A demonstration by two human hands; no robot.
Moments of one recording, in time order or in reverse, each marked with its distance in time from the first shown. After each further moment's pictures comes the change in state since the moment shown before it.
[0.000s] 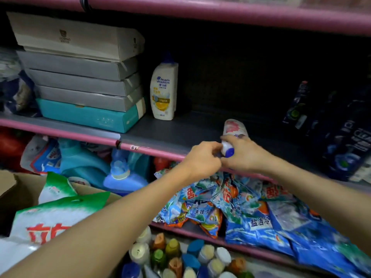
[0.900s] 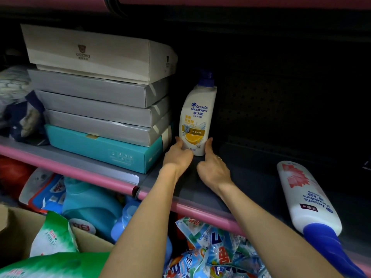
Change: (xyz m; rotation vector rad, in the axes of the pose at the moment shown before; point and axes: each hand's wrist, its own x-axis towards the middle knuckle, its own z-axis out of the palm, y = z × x) left_hand 0.138 -0.138 -0.118 -0.226 0.416 -0.316; right_hand 0.173 -0.125 0.084 0.454 0.112 -0.108
